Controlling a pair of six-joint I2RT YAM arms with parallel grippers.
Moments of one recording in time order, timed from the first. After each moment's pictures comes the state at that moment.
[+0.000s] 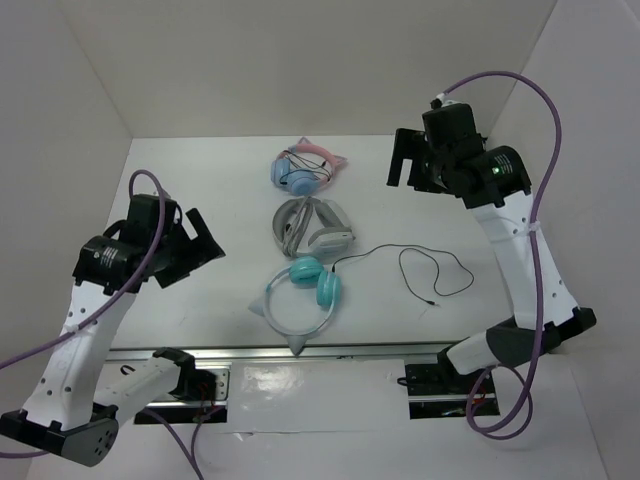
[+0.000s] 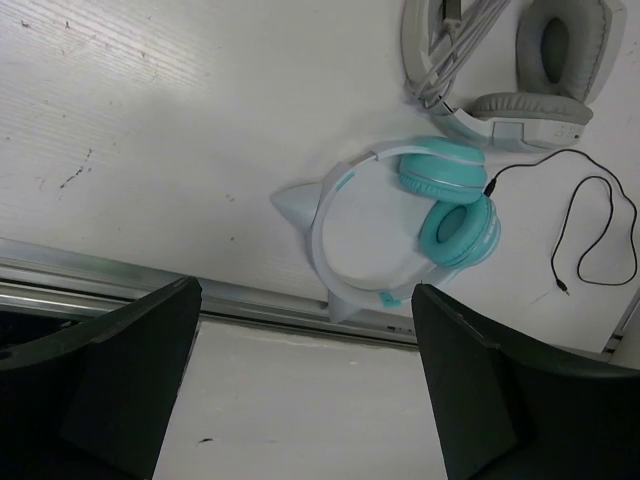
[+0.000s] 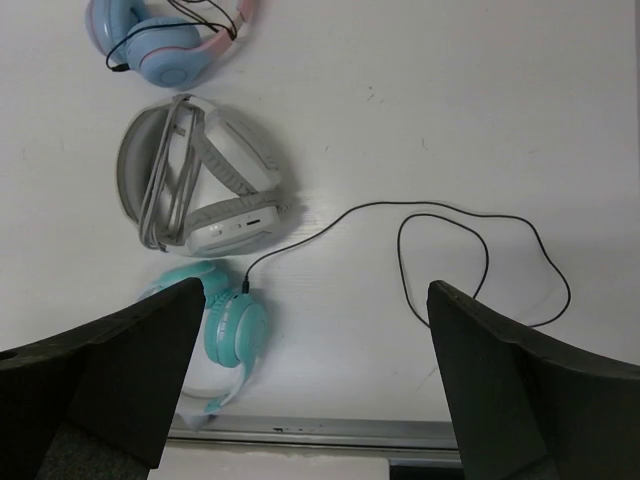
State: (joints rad) left arm -0.25 0.95 1.29 -1.26 -0.07 -0.77; right arm 0.42 1.44 1.94 -1.22 0.27 0.44
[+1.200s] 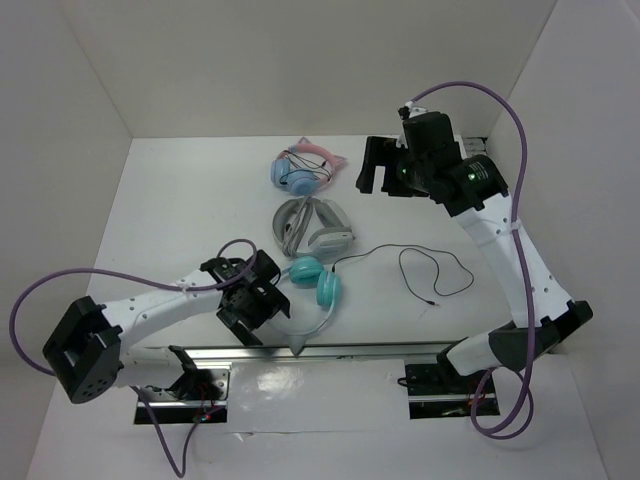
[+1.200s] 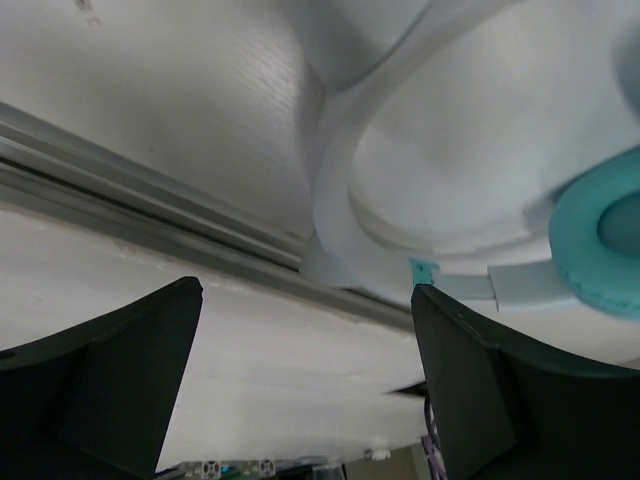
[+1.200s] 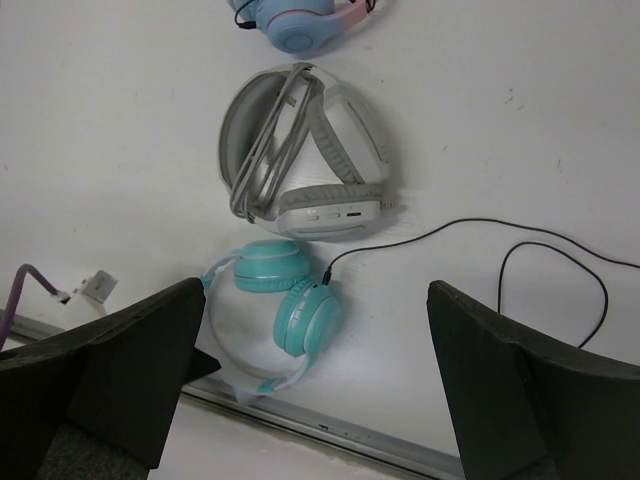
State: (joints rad) left arm -0.78 1.25 0.77 -0.90 0.08 -1.60; right arm 0.49 1.42 1.79 -1.01 0.07 0.44
